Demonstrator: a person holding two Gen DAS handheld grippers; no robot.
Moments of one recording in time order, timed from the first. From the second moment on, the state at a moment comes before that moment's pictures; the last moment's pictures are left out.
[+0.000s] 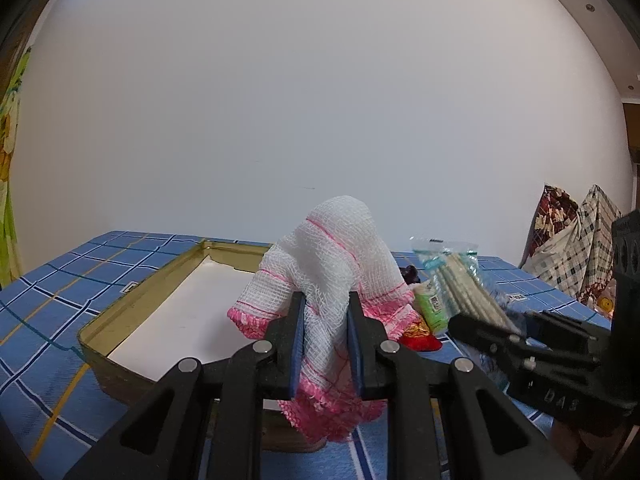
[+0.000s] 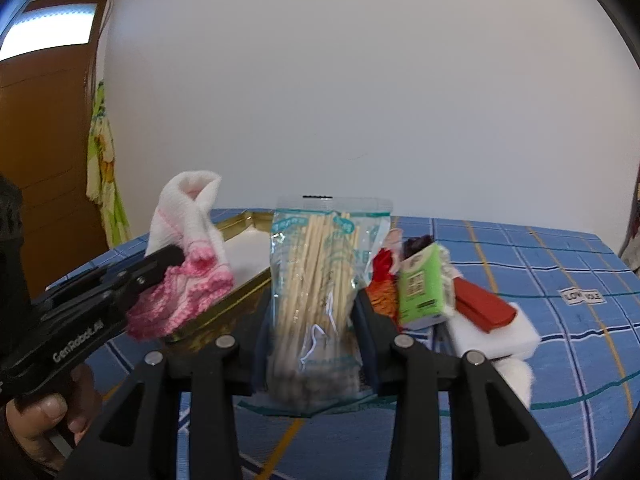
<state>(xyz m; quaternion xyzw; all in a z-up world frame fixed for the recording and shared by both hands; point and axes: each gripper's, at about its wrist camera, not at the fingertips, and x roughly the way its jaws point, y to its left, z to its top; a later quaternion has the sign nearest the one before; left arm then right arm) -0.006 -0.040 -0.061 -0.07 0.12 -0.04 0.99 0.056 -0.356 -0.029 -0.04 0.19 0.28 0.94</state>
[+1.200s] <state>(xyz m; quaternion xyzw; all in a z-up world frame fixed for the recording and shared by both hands) 0.134 -0.030 -0.021 -0.02 0.28 0.02 0.96 0.158 -0.242 0.017 -0.06 0.28 0.34 0.90</state>
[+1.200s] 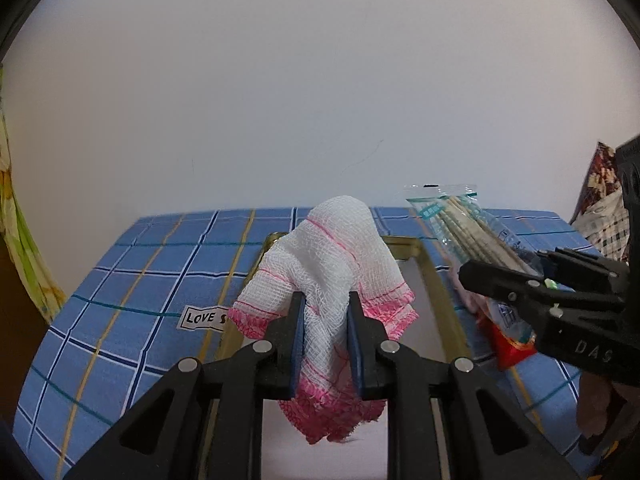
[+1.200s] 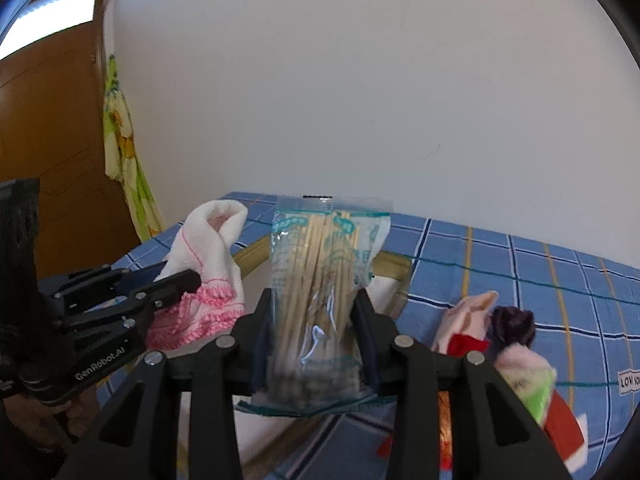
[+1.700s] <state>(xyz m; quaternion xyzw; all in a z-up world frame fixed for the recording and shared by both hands) 0.209 -0.057 -0.034 0.02 0.36 0.04 0.93 0.192 -0.201 -0.005 -0.09 0.33 0.32 0.88</state>
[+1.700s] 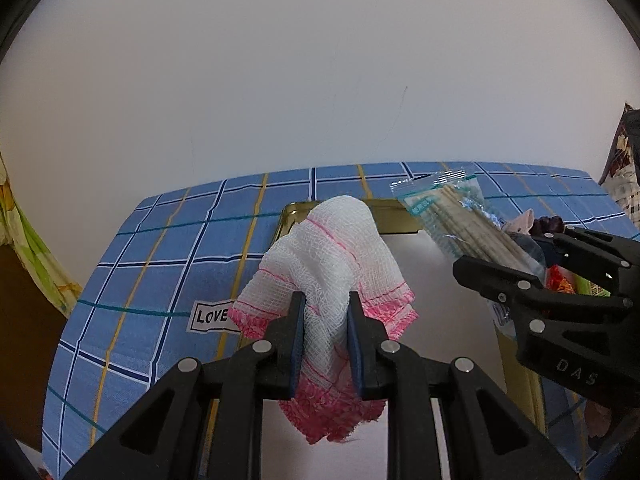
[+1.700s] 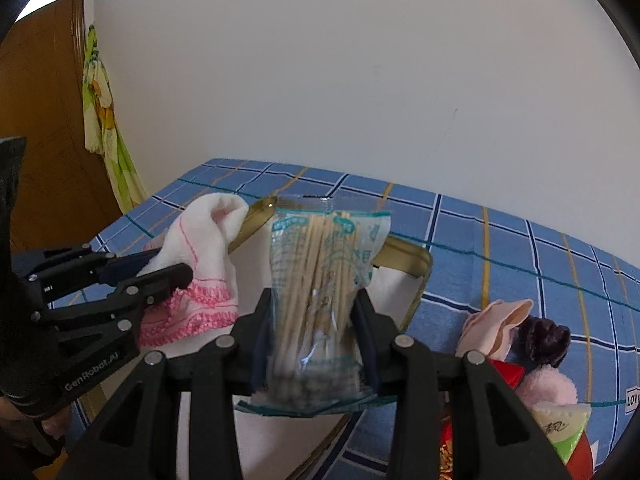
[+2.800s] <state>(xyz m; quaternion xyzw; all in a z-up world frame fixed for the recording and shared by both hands) 0.082 -0.144 -0.042 -0.01 0.23 0.02 0.97 0.059 -0.408 -0.022 -0.03 0.33 0.14 0.93</state>
